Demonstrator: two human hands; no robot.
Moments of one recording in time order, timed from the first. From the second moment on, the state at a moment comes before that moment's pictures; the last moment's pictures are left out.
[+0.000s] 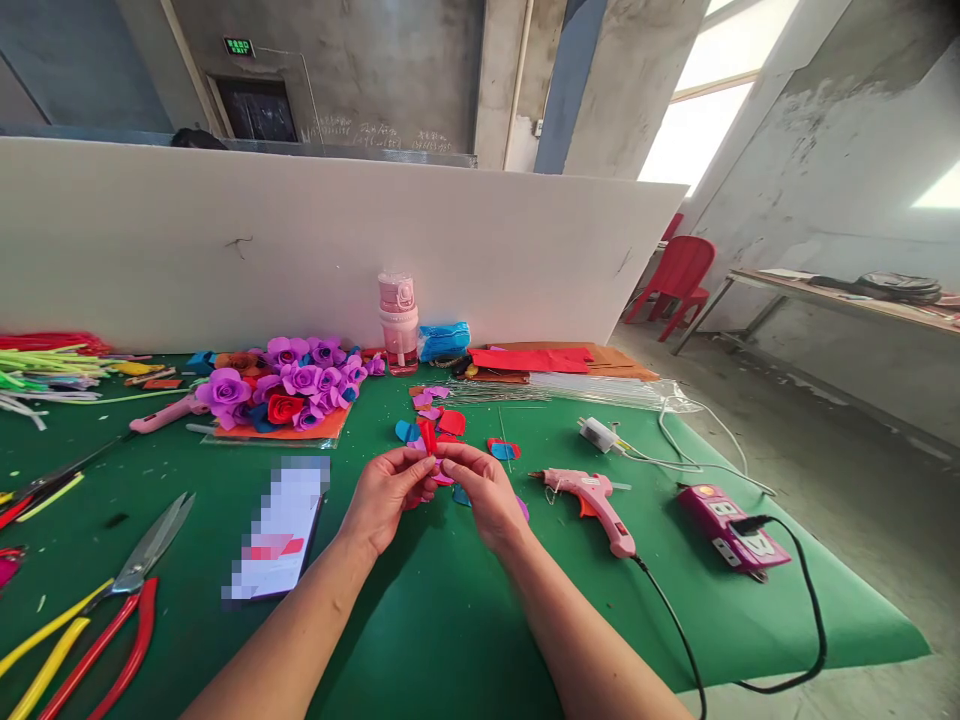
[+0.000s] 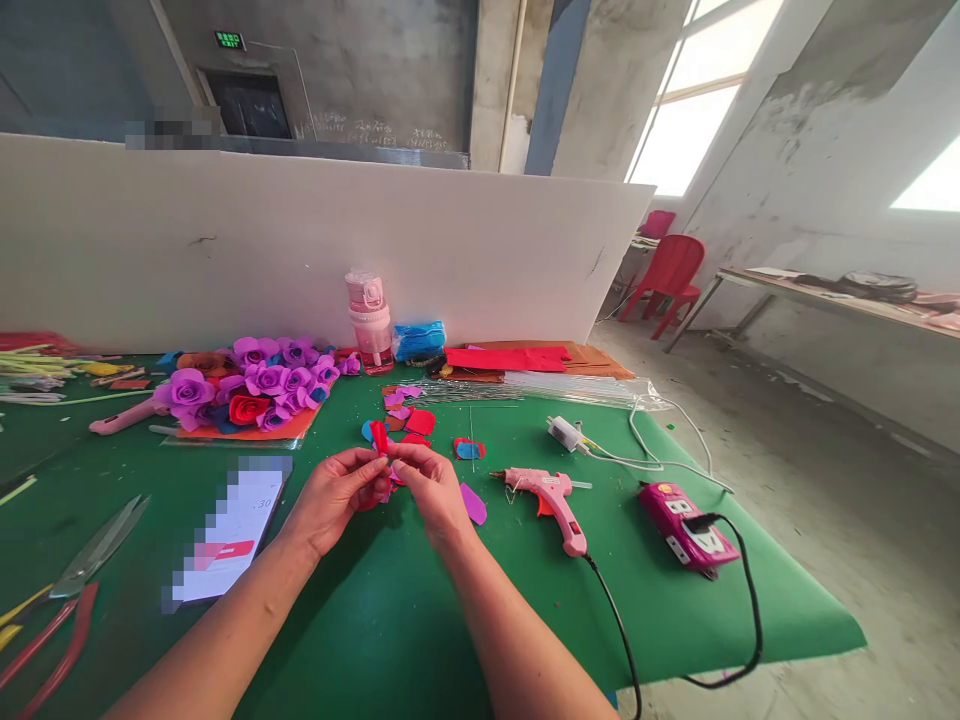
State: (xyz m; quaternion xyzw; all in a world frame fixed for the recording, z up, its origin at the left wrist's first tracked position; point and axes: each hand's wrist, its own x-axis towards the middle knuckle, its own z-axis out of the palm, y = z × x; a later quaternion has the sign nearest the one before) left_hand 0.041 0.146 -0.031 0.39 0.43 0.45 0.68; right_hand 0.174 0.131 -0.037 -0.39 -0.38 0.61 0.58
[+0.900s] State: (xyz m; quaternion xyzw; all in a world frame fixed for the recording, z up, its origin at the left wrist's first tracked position) left_hand 0.042 0.147 -0.033 0.39 0.43 0.46 0.67; right_hand 0.172 0.128 -0.041 -0.42 -0.50 0.49 0.58
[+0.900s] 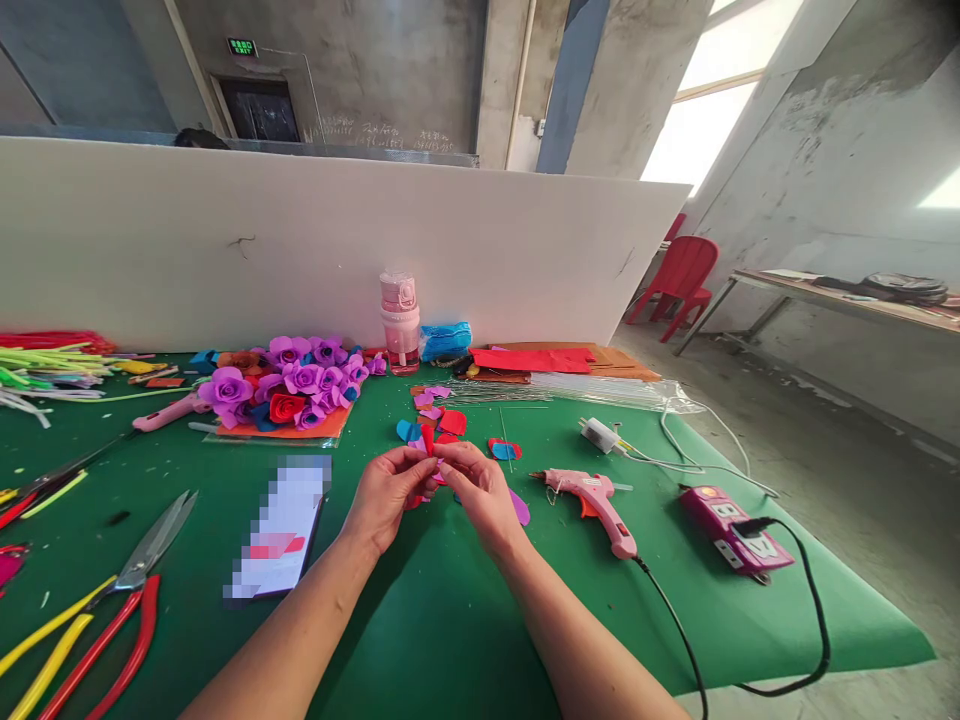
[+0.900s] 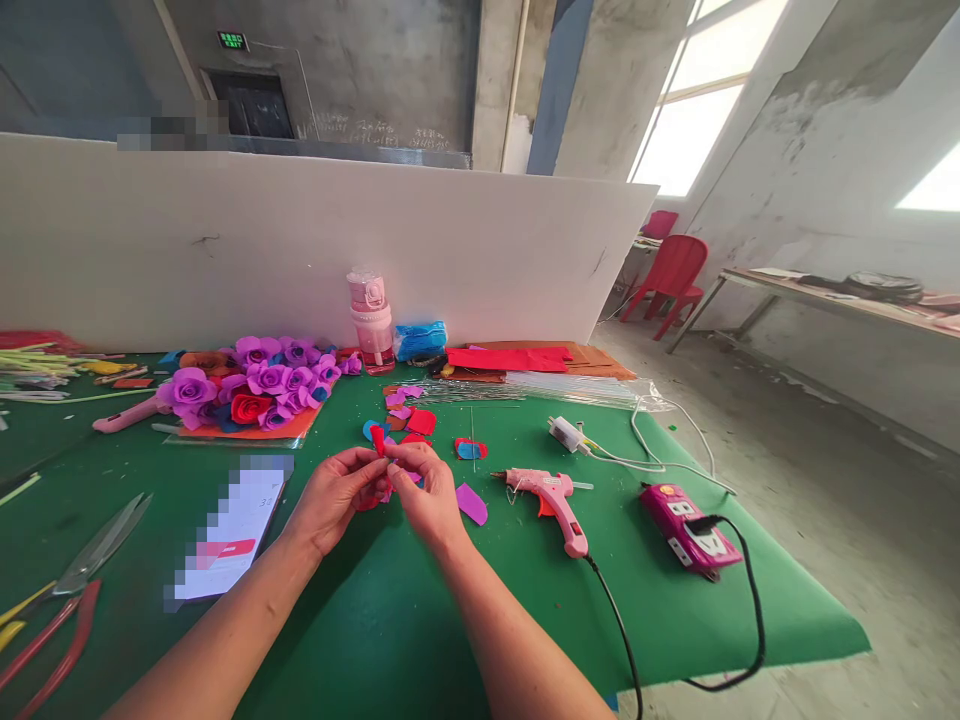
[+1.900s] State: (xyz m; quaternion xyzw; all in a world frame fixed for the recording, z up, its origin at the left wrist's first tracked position) left_hand 0.045 0.134 -0.026 0.62 0.44 0.52 0.39; right_hand 0.179 0.124 -0.025 -0.41 -0.62 0.31 0.59
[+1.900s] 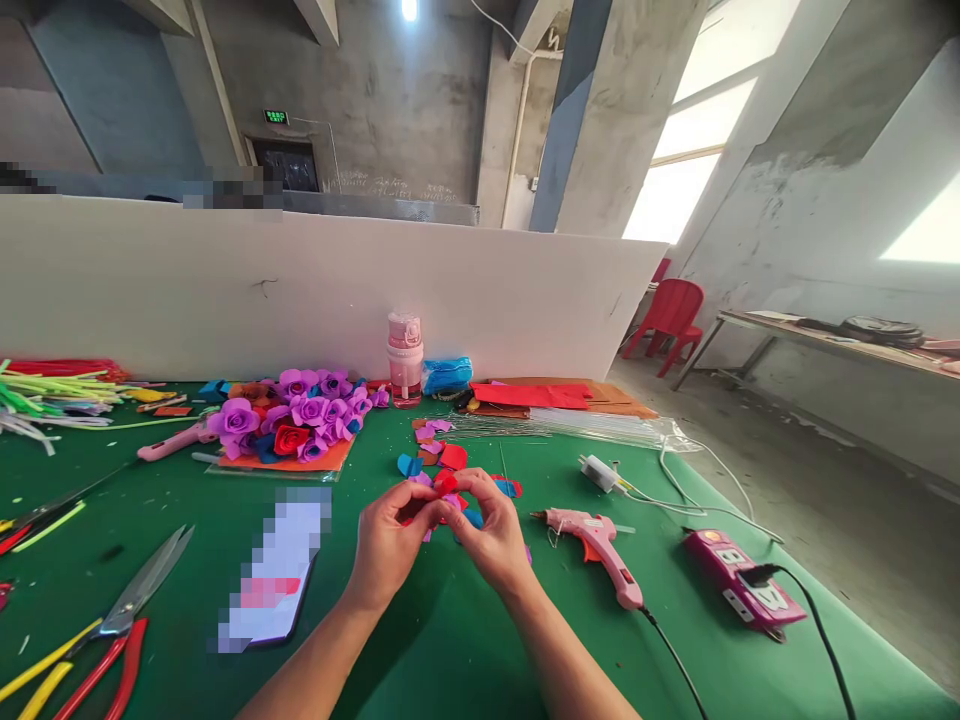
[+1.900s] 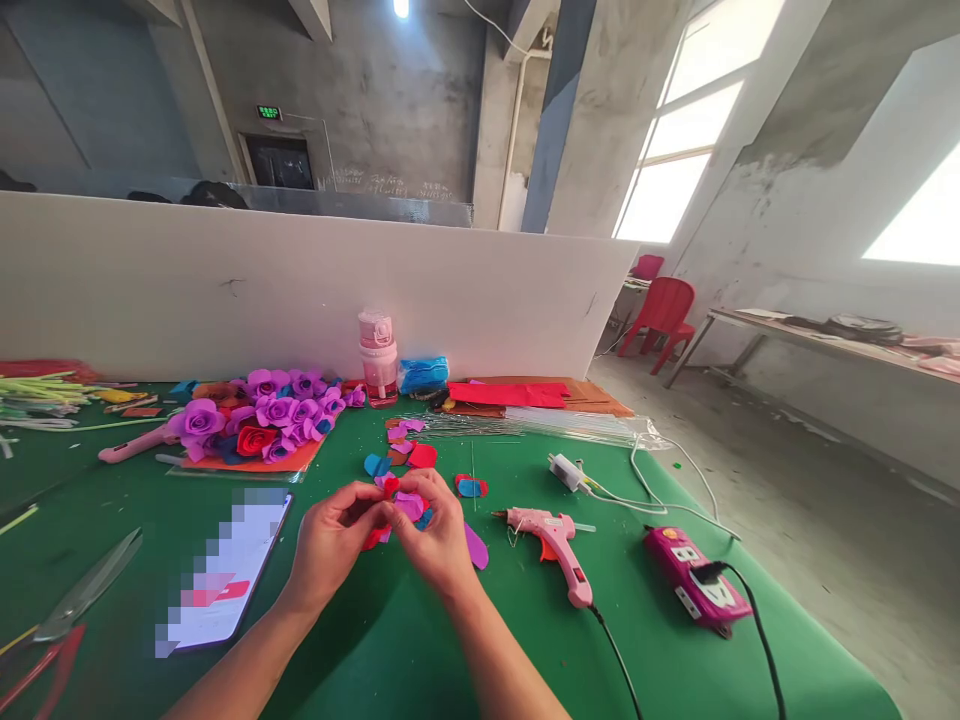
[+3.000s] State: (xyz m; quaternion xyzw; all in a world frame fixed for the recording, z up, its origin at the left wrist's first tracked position) left_hand 0.043 0.142 -0.025 0.40 0.41 0.52 0.63; right_hand 0.185 0.139 -0.043 -0.47 -0.47 0.41 0.63
